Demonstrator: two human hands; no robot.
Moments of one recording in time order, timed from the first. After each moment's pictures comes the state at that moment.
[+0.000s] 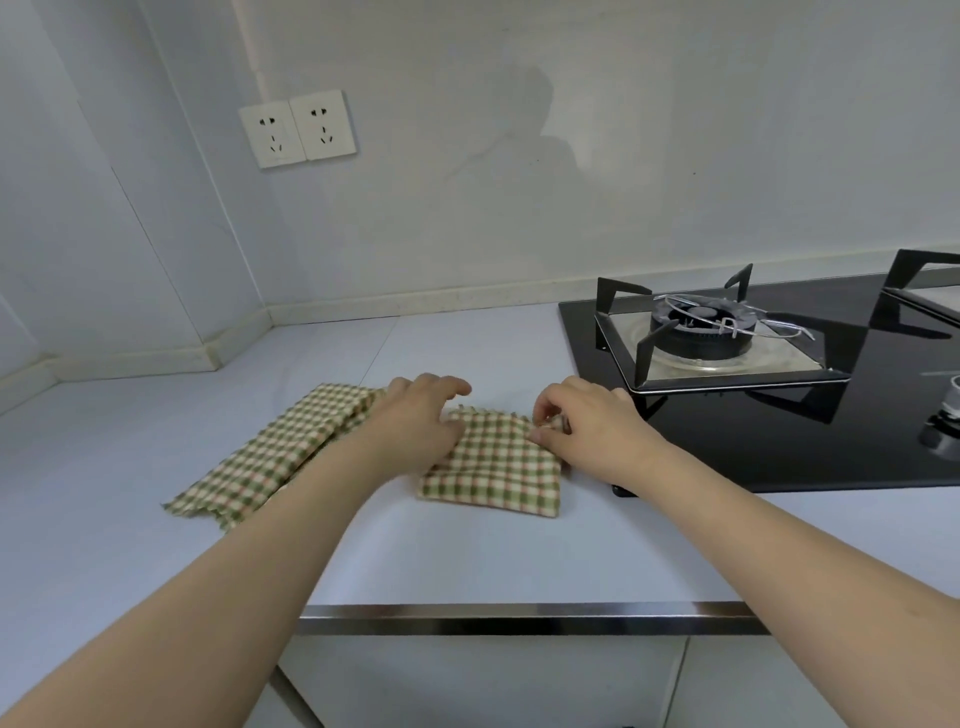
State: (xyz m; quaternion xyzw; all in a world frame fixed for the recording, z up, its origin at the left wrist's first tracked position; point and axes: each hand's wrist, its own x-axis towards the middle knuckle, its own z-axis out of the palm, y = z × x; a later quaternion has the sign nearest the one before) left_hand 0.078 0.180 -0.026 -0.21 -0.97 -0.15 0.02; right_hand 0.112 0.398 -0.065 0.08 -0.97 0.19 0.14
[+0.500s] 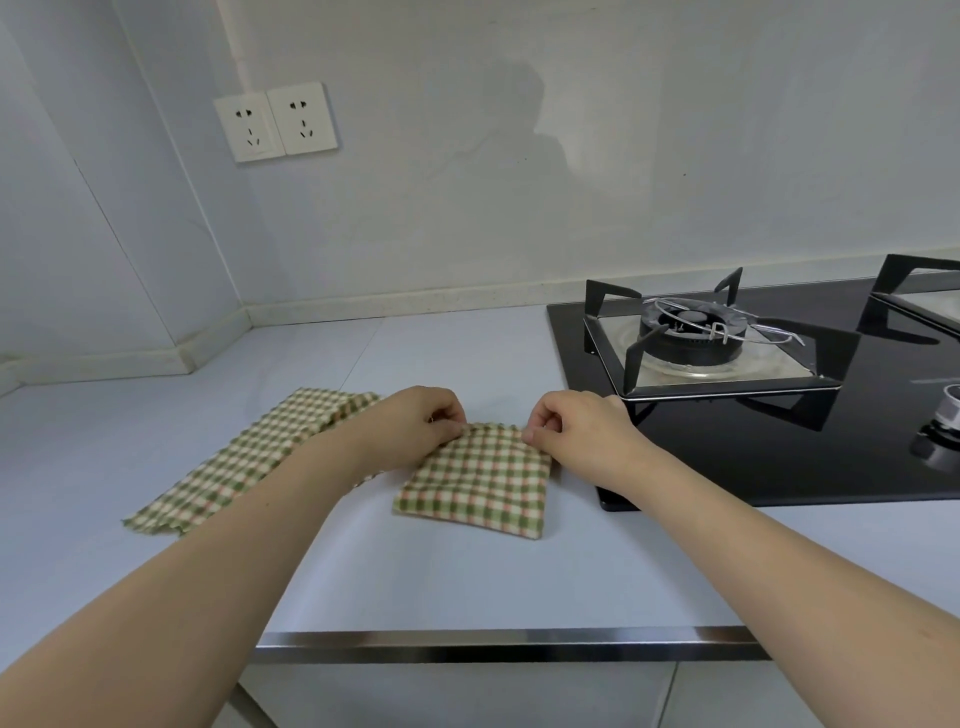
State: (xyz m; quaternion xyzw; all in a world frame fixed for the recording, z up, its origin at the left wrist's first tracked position) left_hand 0.057 0.188 -0.026 -0.25 -0.94 -0.23 -0.07; right_hand 0.103 0.402 -0.064 0.04 -0.96 0.26 0.11
